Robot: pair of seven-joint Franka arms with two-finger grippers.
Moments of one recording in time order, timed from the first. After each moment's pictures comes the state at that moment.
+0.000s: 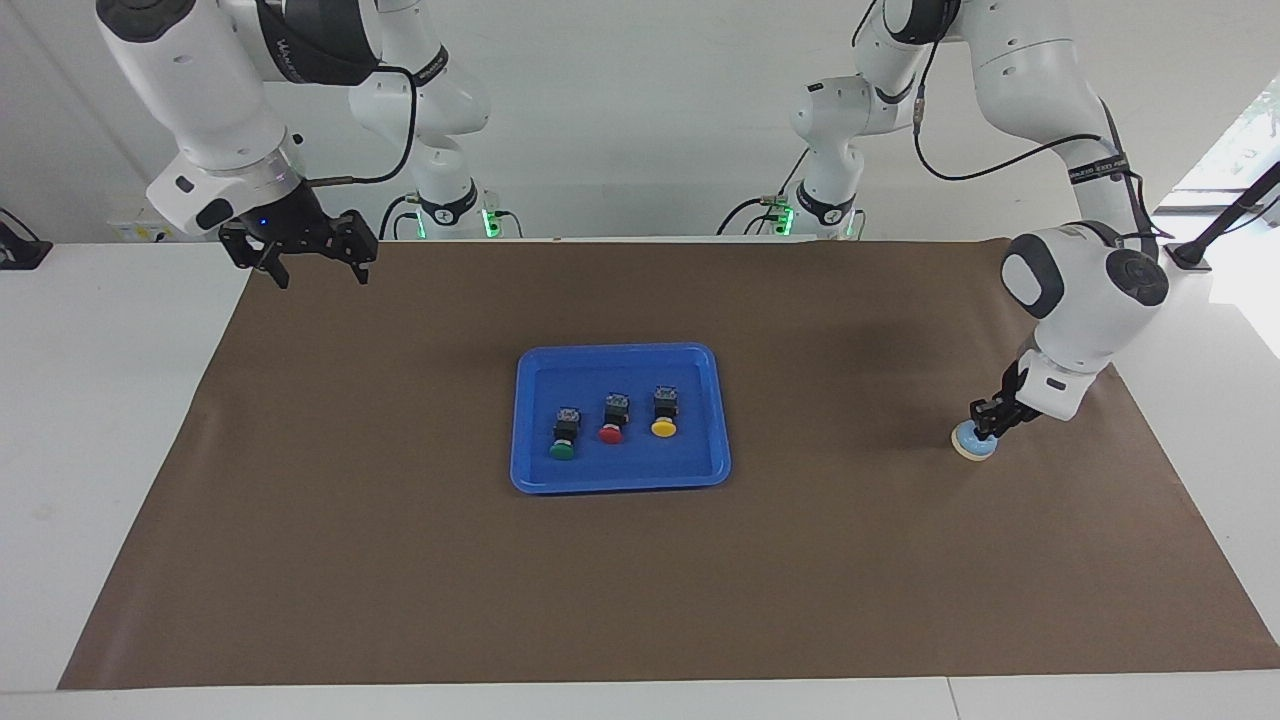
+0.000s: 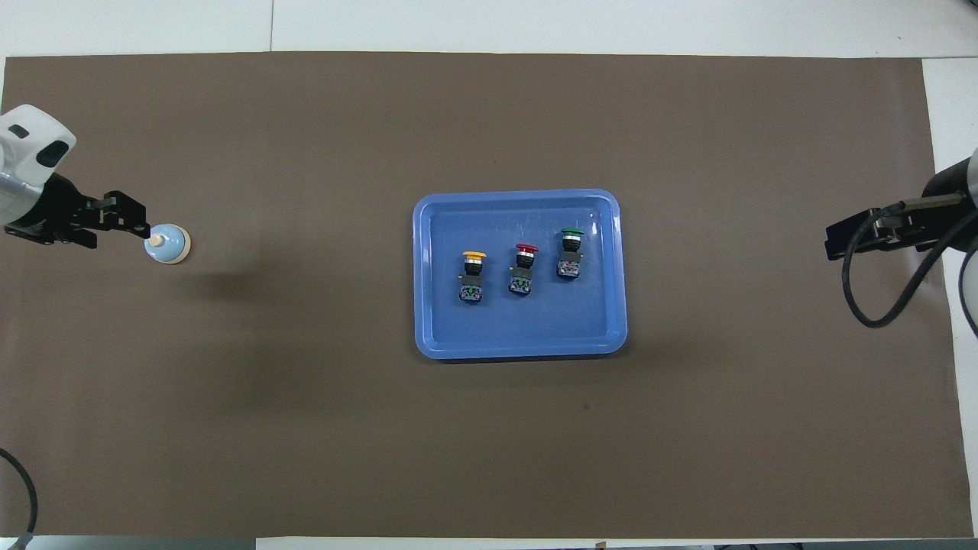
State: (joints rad) left arm 0.08 0.19 0.00 -1.67 -0.03 1.72 0.00; right arm -0.04 0.01 0.06 -1.60 -0.03 1.52 -0.05
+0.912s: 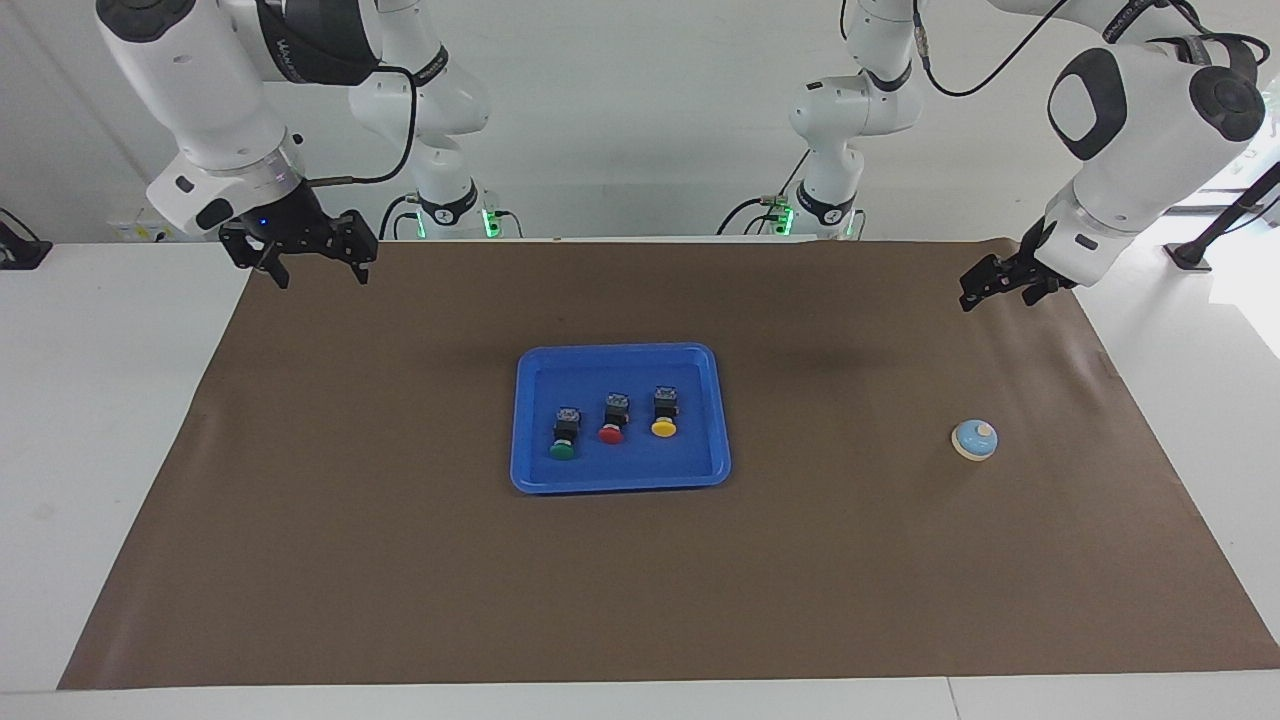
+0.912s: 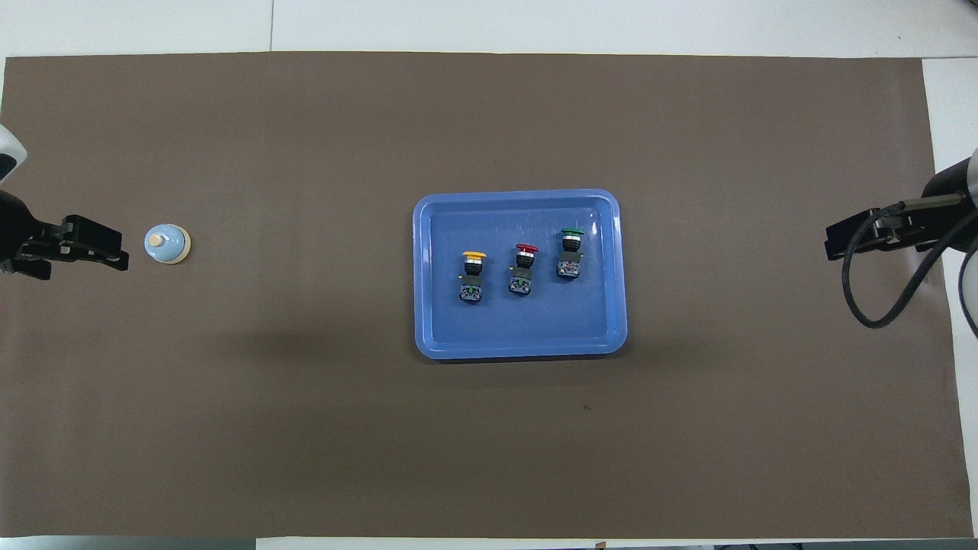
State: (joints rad) left arm 0.03 0.04 0.00 -1.70 -0.03 1.56 0.00; right arm -0.04 0.01 0.06 -1.60 -0.03 1.52 -0.05
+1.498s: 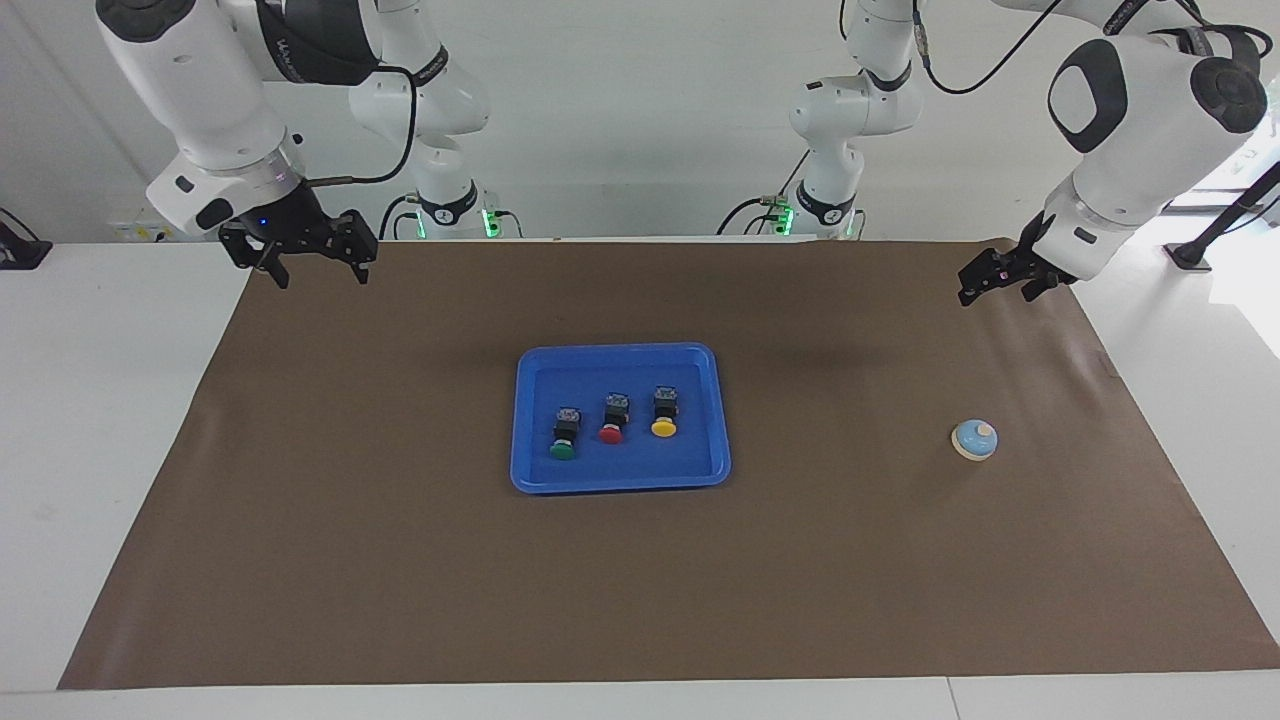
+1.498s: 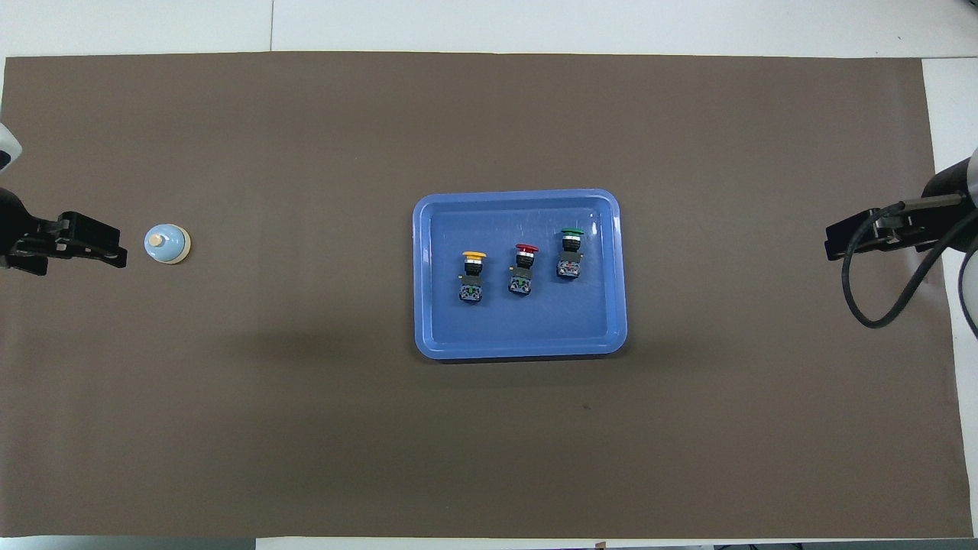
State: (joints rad) left arm 0.02 0.03 -0.01 -1.67 -0.03 1.57 0.00; right arm -0.04 0.01 0.06 -1.60 -0.03 1.52 -0.05
